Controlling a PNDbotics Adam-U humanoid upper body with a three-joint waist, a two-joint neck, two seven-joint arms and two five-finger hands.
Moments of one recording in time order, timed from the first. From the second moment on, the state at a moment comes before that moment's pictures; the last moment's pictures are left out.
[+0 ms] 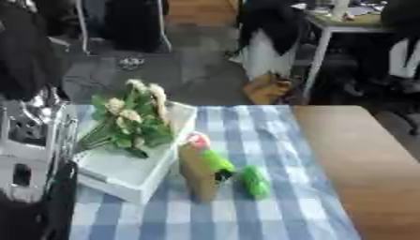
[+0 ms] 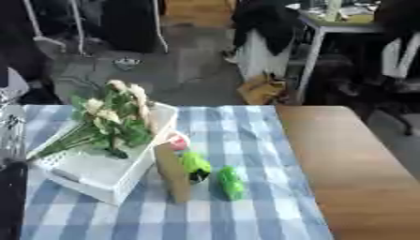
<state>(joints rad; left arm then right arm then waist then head) -0.60 0.12 0.04 -1.99 -0.07 -0.33 0.28 -0.47 -0.43 -0.25 -1.99 -0.59 -0.25 -0.20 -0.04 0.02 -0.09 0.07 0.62</state>
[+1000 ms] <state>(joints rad) -0.60 0.12 0.04 -1.99 -0.06 -0.31 0.27 -0.42 -0.68 -0.10 -1.98 -0.32 -0.07 0.06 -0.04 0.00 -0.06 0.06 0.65</state>
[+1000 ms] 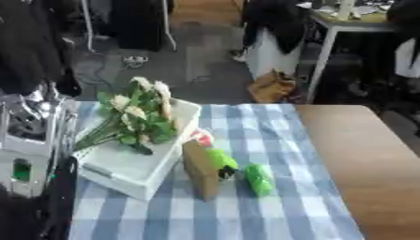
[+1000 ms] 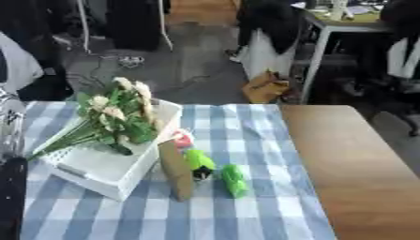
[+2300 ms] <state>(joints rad) -0.60 0.12 0.01 -1.99 -0.03 -0.30 0.23 -0.82 -0.73 0.41 -1.14 0.17 -0.11 0.88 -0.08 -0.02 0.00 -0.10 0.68</state>
